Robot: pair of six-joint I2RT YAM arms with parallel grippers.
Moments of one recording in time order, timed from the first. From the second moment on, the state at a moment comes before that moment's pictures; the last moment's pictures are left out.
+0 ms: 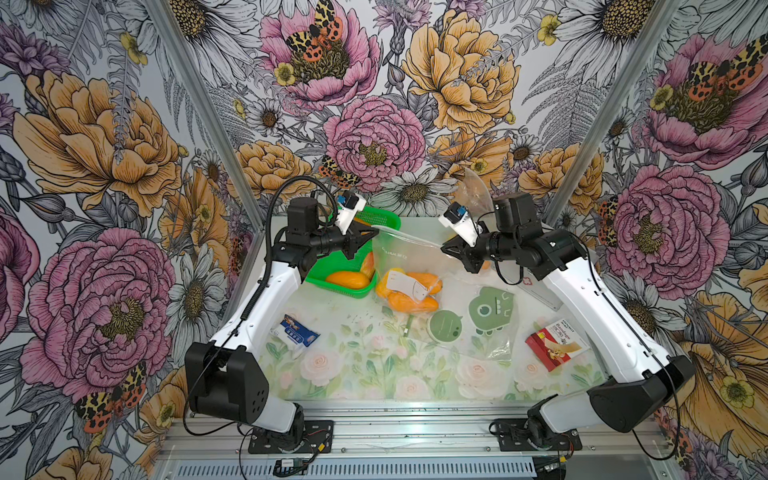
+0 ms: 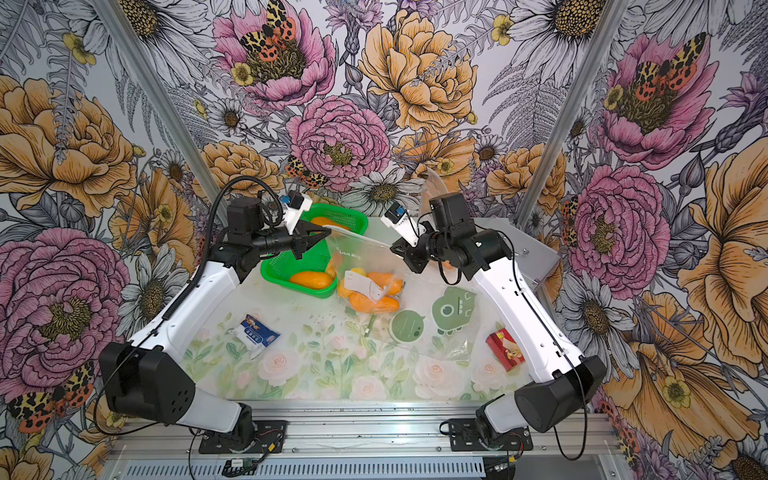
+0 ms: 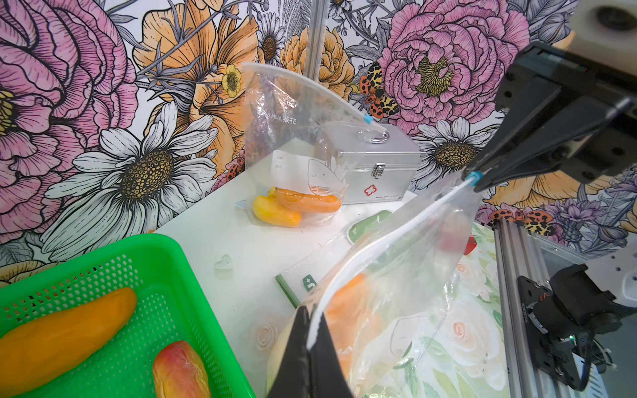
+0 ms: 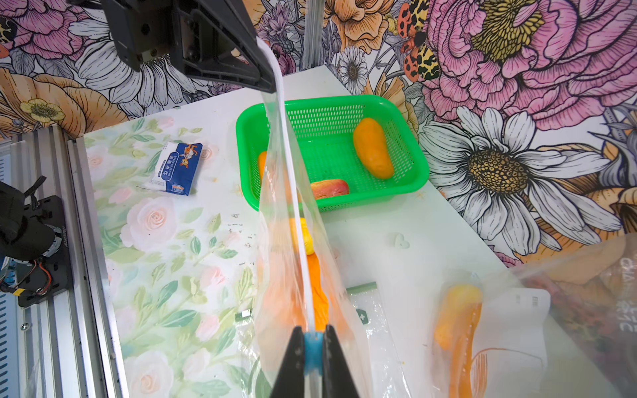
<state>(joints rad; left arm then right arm) -0.19 1.48 1.36 -0.30 0.83 0.14 0.41 1.44 1.66 -0.92 -0.43 -0.44</state>
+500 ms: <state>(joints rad) -0.17 1.47 1.33 -0.24 0.83 0.09 0.35 1.38 1.58 -0.92 -0.42 -0.44</state>
